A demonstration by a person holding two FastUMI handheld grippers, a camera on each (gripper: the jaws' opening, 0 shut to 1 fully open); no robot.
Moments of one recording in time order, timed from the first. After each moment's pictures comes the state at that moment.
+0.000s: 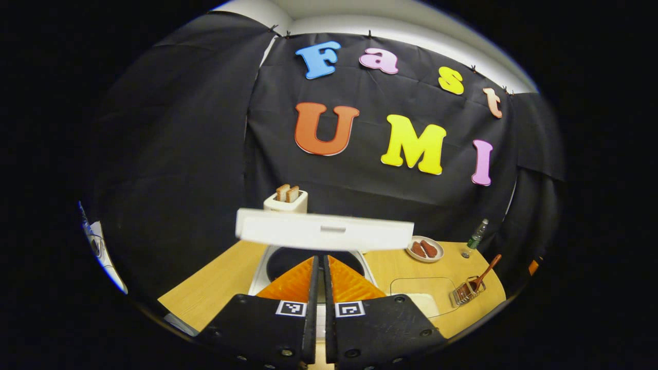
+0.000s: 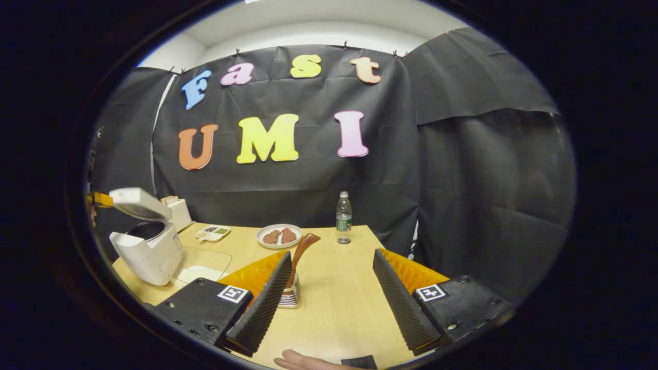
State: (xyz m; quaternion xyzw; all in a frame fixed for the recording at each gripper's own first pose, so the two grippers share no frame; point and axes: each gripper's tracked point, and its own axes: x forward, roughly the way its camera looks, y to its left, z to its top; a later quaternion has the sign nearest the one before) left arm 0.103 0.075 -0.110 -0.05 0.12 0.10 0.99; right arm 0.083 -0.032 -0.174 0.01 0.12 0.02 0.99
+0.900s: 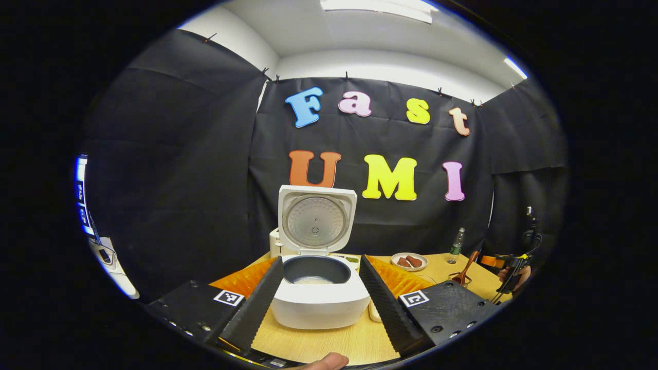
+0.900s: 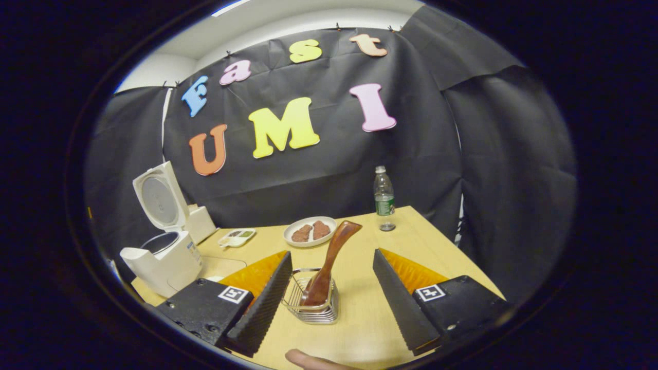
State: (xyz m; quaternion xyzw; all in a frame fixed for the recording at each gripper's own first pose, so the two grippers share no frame) left arm -0.028 0.026 -0.064 -0.02 -0.01 0.03 1.00; right arm 0.190 0.021 -0.255 0.11 0.15 0.10 0.98
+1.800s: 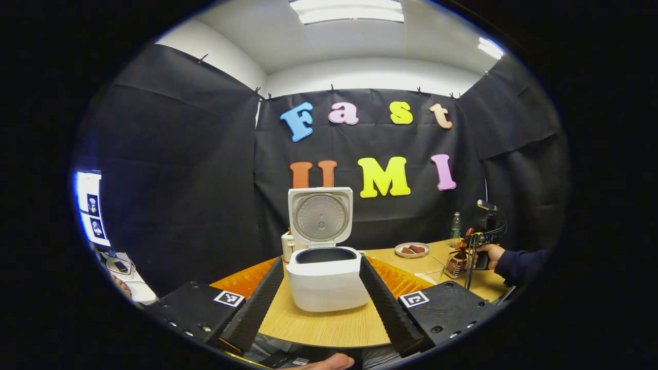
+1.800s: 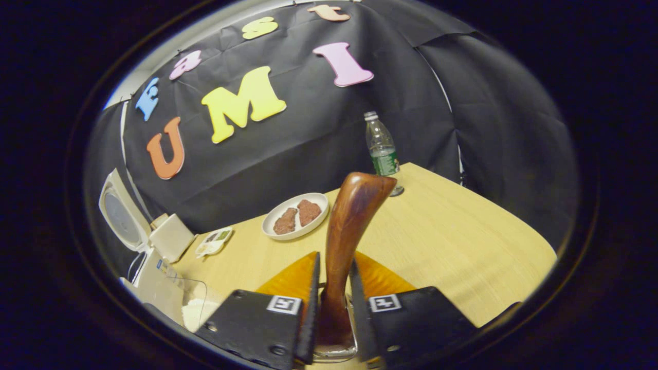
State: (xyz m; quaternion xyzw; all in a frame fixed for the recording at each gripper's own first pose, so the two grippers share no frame) left arm -0.106 0.027 -0.104 0.04 -0.02 0.03 1.00; right arm 0.280 0.064 -0.338 0.20 0.23 0.03 0.95
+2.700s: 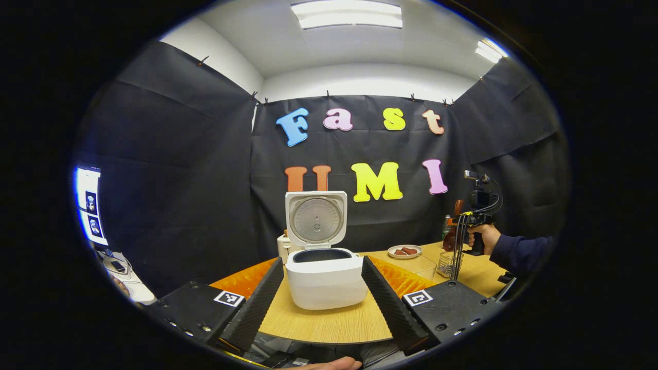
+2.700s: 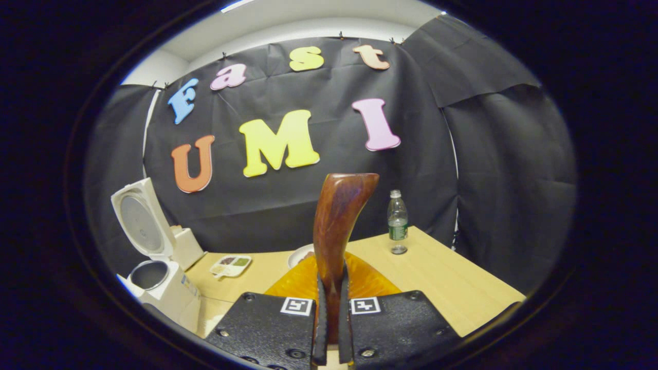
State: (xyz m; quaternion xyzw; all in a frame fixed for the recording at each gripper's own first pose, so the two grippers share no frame) left arm -0.132 0.040 -0.101 0.03 -0.05 0.02 1.00; right arm 0.222 0.124 -0.179 0.09 0.09 0.04 0.99
